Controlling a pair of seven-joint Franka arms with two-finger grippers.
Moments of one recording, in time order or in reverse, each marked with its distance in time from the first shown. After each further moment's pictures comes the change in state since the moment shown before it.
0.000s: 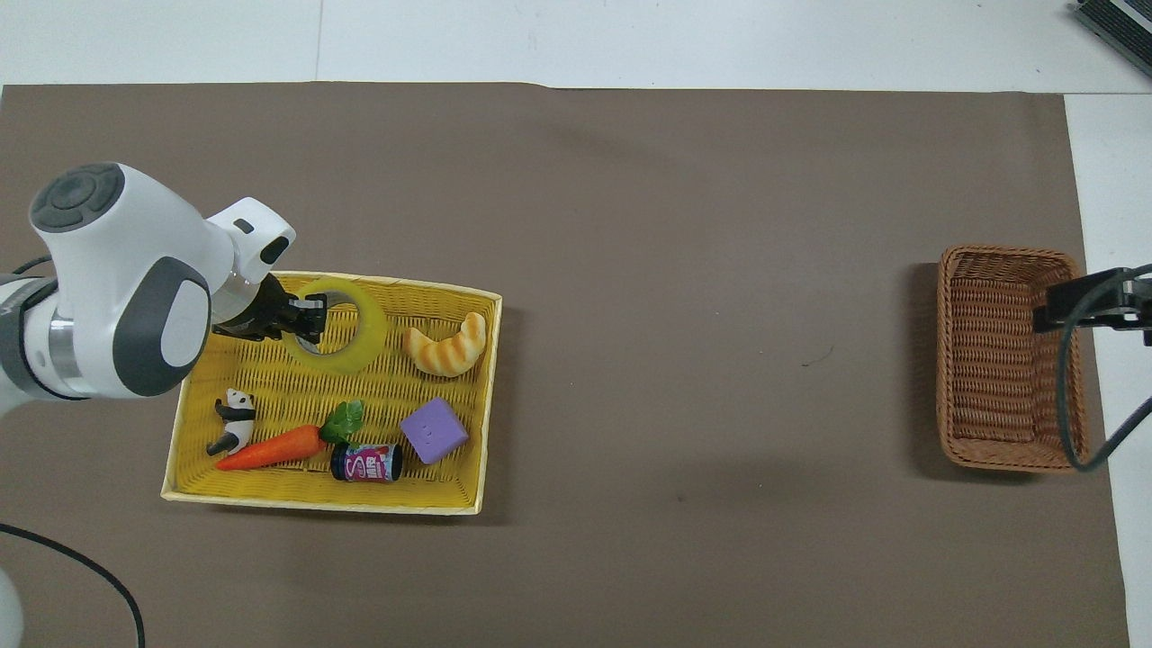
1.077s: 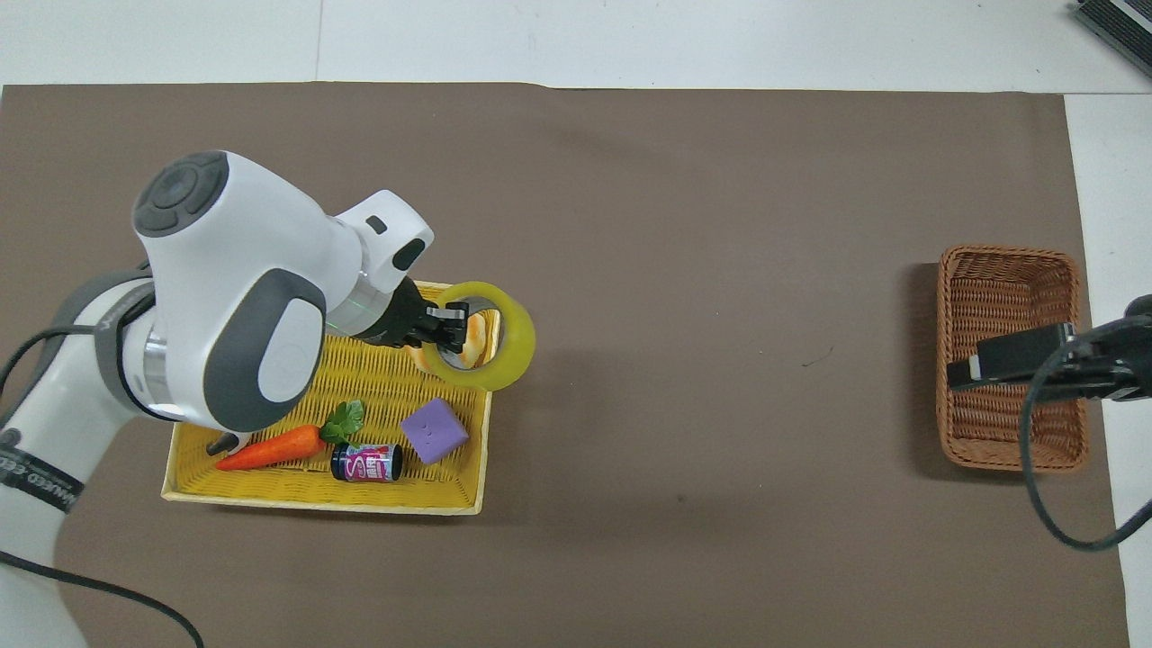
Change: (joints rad) left arm -0.159 -0.042 -0.131 0.089 -0.240 -0.012 -0.086; right arm 0.002 -0.107 0.003 -0.175 0.354 -0.023 0.000
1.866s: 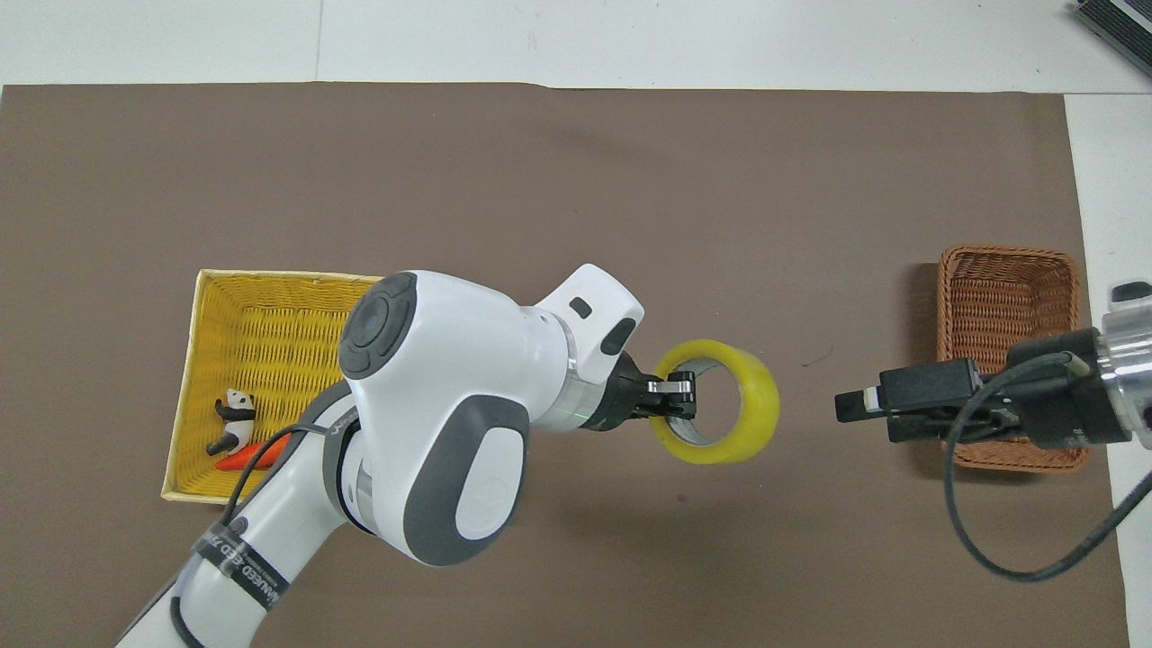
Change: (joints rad) left arm -0.130 -0.006 -0.187 0.000 -0.390 0.262 -0.065; right arm 0.010 -0.079 0.012 -0.245 0.342 0.111 0.000
